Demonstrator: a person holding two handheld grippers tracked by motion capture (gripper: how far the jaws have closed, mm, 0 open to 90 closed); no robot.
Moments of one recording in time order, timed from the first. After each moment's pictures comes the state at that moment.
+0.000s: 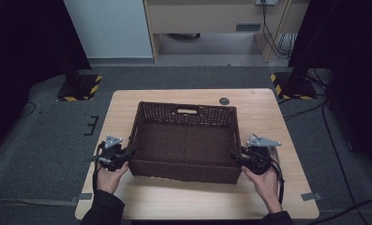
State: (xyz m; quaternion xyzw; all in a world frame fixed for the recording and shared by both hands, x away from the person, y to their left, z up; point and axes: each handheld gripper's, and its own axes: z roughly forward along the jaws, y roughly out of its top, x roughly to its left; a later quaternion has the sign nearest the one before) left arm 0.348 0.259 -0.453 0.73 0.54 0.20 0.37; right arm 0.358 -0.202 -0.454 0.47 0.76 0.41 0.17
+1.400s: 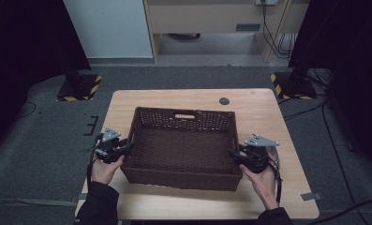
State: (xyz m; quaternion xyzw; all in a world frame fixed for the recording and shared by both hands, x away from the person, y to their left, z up) left arm 0.376 0.273 -0.444 0.76 0.49 0.23 0.37; right arm 0.365 -0.195 -0.455 0.45 0.76 0.42 0.19
